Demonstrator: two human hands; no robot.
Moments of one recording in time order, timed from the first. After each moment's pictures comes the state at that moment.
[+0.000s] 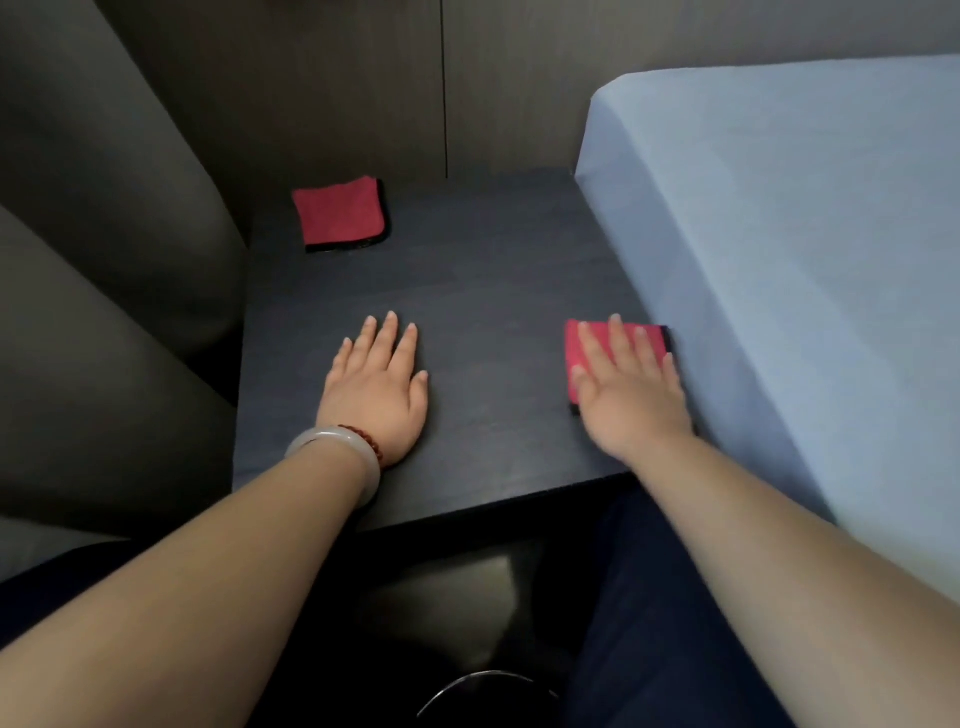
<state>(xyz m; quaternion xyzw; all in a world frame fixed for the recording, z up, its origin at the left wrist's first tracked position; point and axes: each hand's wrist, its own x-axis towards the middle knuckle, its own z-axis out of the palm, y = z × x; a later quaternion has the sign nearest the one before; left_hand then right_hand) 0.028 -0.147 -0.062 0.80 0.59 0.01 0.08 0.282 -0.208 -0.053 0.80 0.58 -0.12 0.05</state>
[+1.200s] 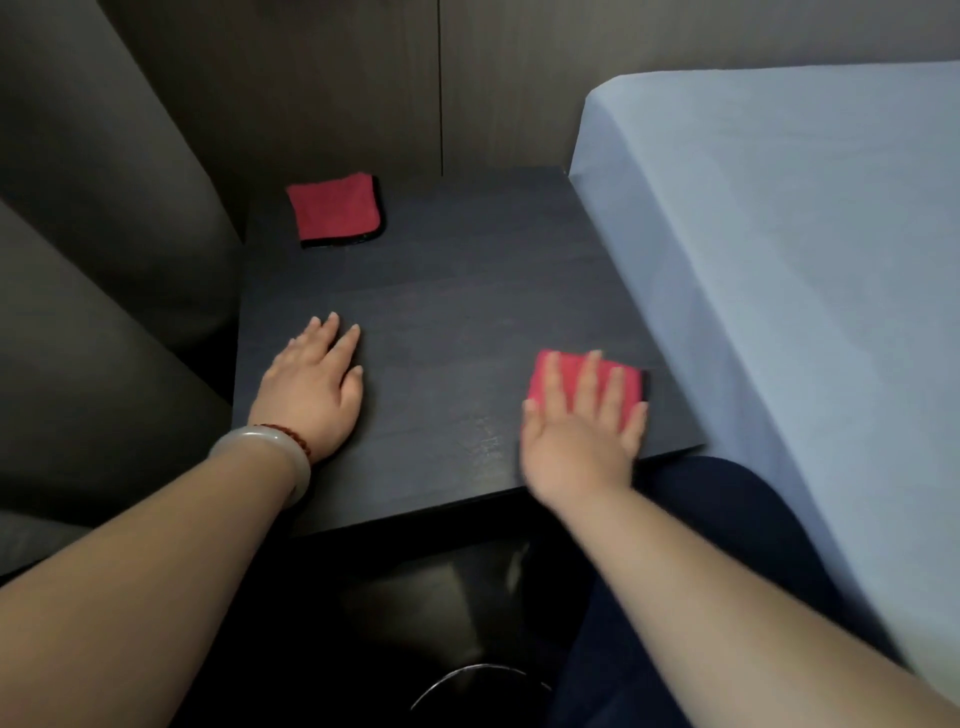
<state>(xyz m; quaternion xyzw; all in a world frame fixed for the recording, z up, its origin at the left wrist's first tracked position) -0.026 -0.139 -0.055 0.78 0.61 0.05 0.12 0.208 -0.248 -0.049 0.85 0.51 -0.14 0.01</state>
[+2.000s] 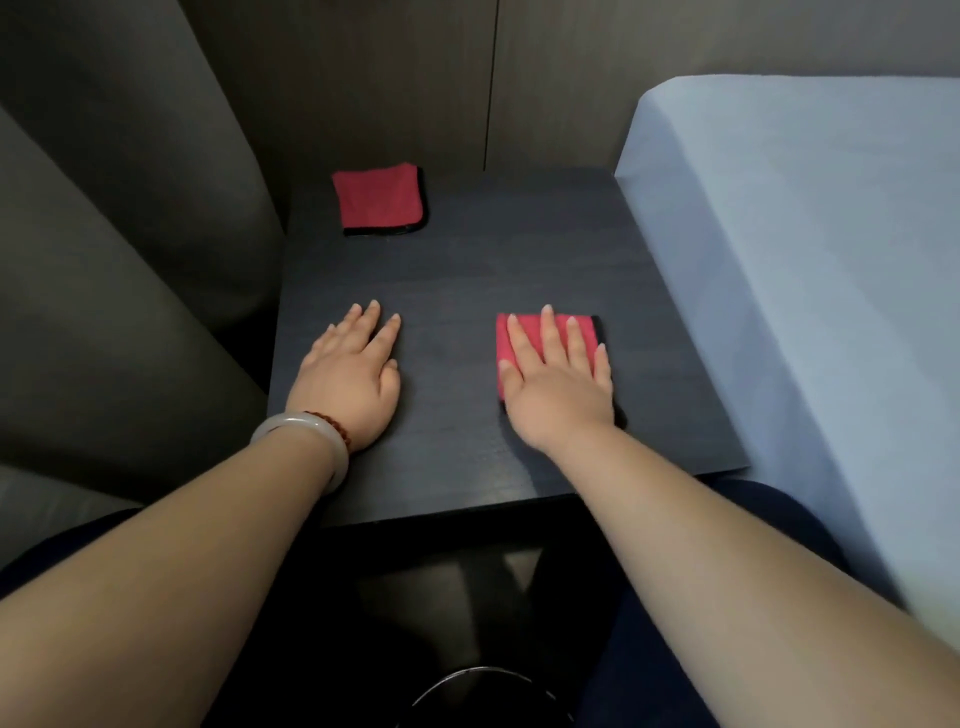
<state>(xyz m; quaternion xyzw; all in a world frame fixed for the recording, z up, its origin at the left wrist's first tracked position) -0.027 -0.135 -0.059 0.79 0.60 0.05 0.11 0.190 -0.178 -0.053 0.76 0.62 -0.16 0.03</state>
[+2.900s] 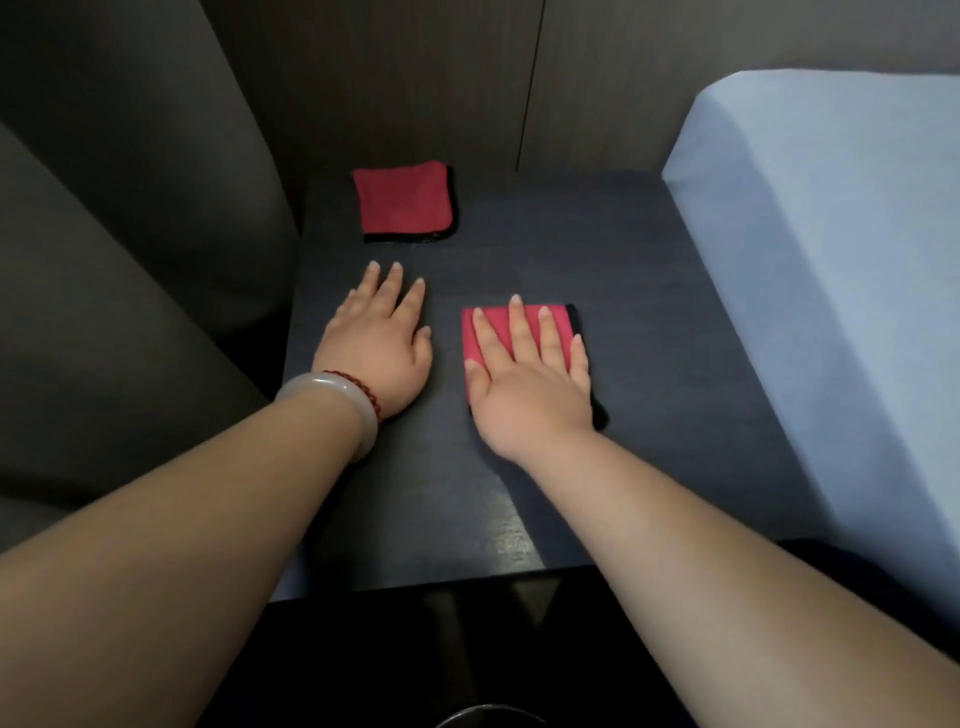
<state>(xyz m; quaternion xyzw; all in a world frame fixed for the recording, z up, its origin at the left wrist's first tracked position) -0.015 -0.067 -0.057 0.78 0.61 0.02 0.09 0.141 -0.127 -0.058 0.73 0.66 -0.15 0.01</state>
